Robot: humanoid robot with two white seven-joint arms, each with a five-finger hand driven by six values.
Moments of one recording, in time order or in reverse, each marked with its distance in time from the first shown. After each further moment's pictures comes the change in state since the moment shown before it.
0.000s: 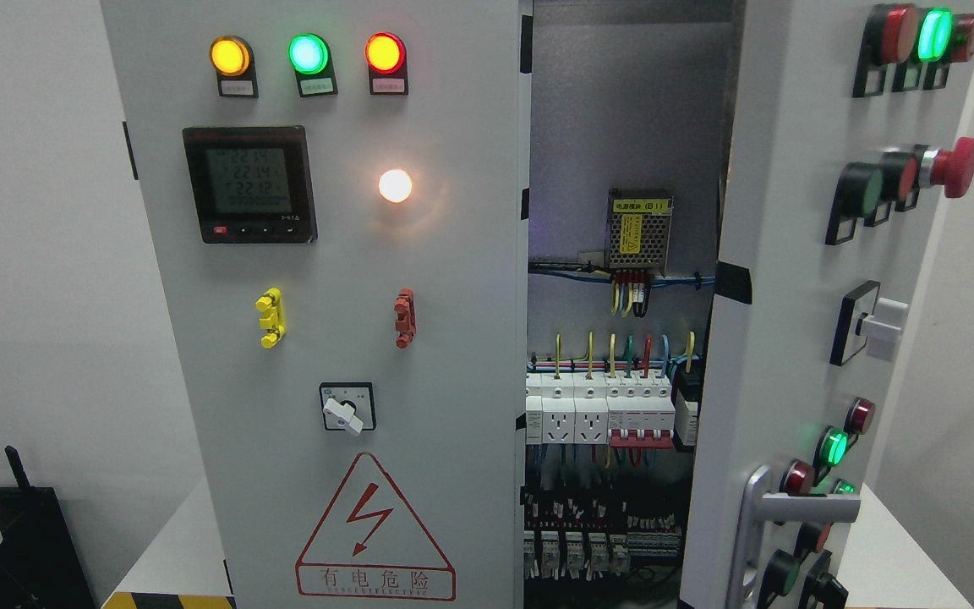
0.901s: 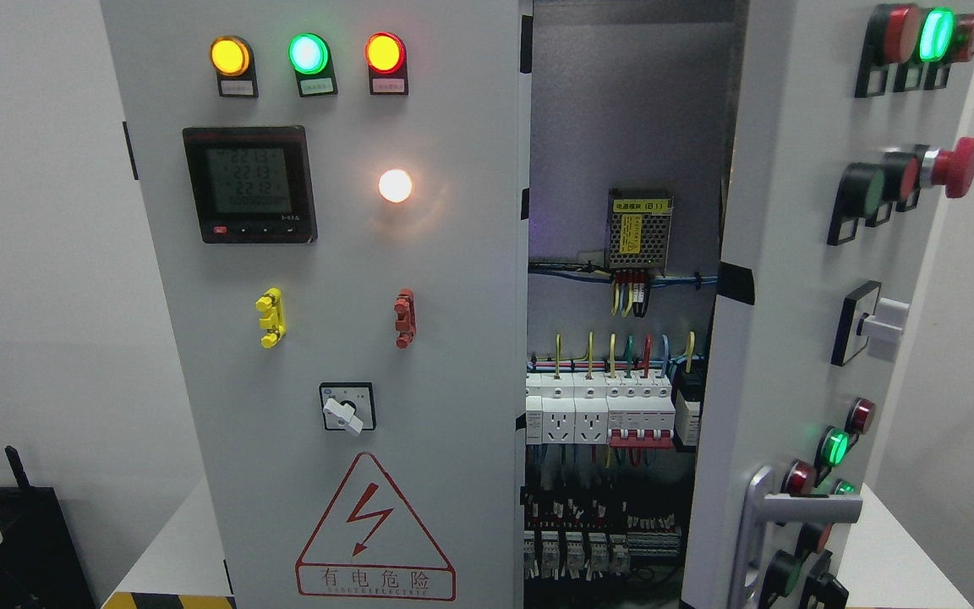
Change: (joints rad) left arm 0.000 0.000 0.000 0.000 0.000 0.000 0.000; right arm 0.000 0.000 0.000 0.000 0.000 0.000 0.000
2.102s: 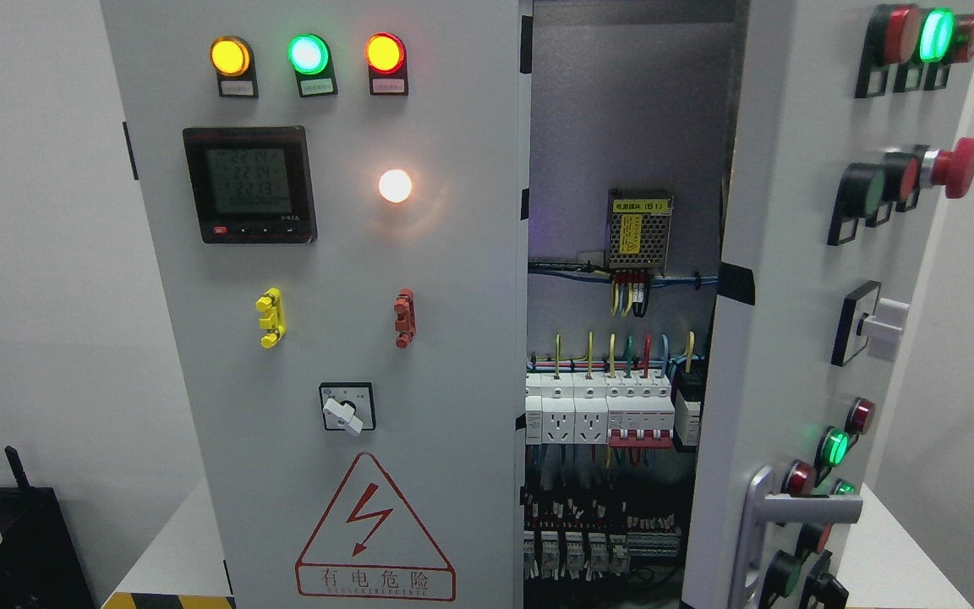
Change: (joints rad) left arm 0.384 0.067 0.017 -0.727 0.086 -0.051 -0.121; right arm 0.000 0.000 0.000 0.000 0.000 0.000 0.000
